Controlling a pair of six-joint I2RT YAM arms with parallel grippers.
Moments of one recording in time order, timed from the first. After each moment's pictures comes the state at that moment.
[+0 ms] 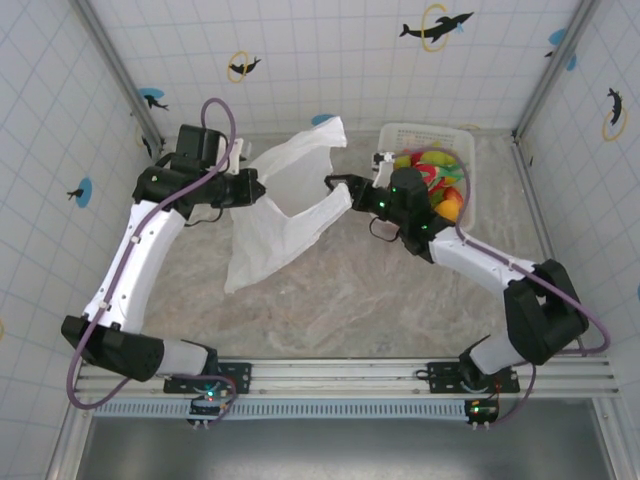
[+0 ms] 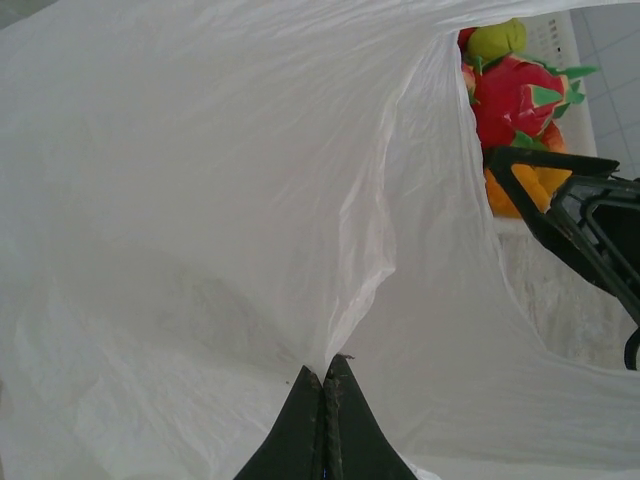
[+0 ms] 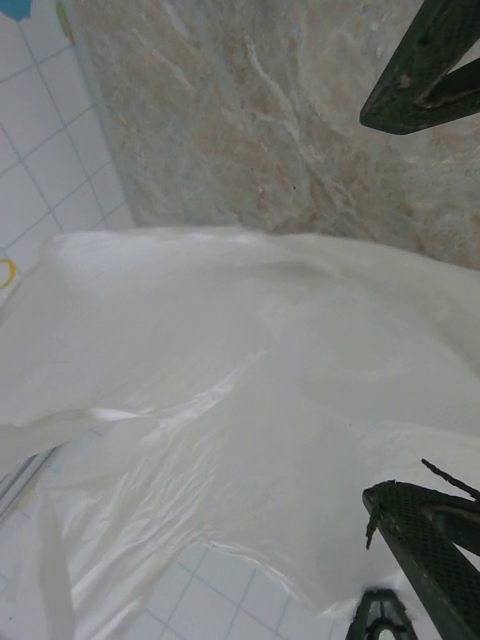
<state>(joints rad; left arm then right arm) -0.33 1.37 1.57 -1.05 0.36 -0.30 0.61 1.54 1.02 0.33 -0.31 0.79</state>
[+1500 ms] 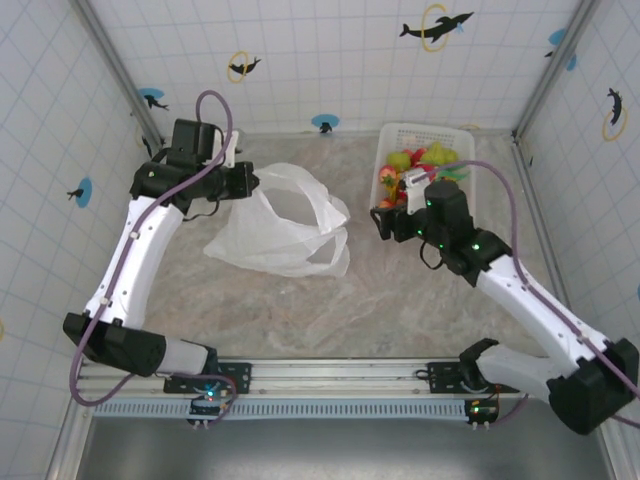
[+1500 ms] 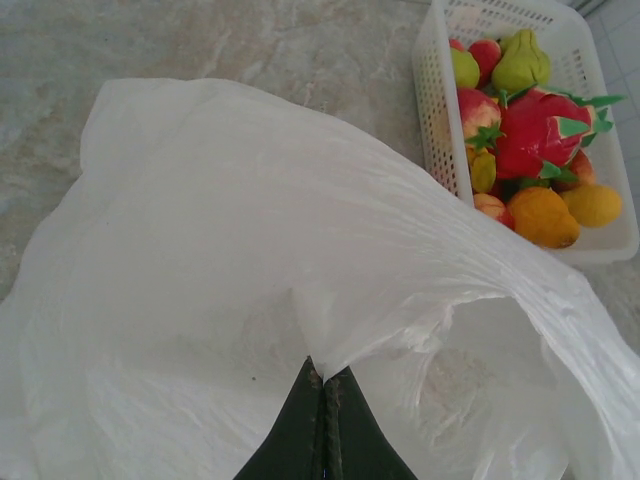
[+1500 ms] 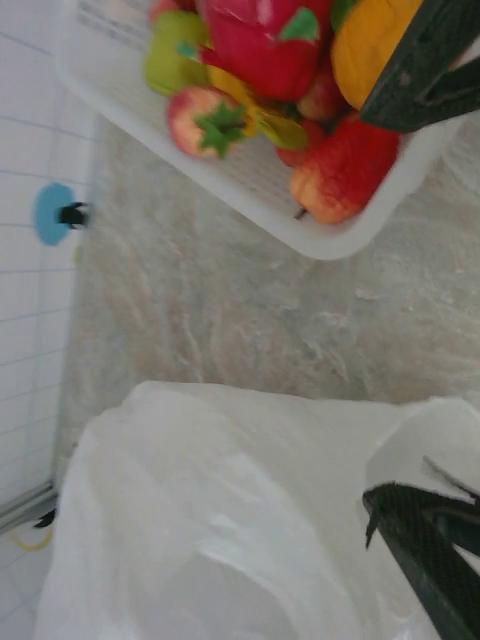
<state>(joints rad) -0.30 1.39 1.60 -1.04 0.31 -0.25 0.57 0.98 0.90 -0.34 -0.05 0.09</state>
